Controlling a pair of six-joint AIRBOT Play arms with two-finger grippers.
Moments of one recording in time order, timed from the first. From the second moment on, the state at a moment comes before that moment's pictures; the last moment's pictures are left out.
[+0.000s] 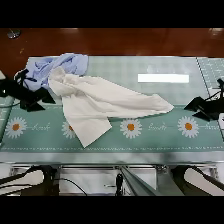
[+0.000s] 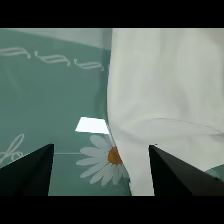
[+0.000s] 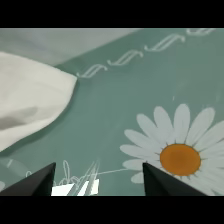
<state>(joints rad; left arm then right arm) 0.27 -1.35 1.07 1.16 -1.36 -1.53 -0.51 -1.18 0.87 -1.15 1.23 1.41</state>
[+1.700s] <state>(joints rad) 0.19 -1.34 0.71 0.59 -0.98 -1.20 -0.48 -1.39 0.79 -0.77 1.07 1.24</state>
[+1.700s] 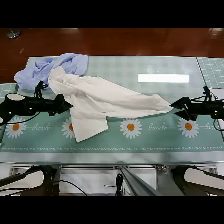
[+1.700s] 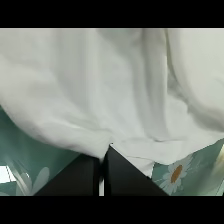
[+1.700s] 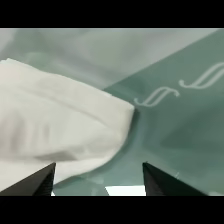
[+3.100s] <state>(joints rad) 0.20 -0.71 1.98 1.08 -1.18 -1.41 -0.18 -0.71 1.99 -1.23 1.44 1.48</state>
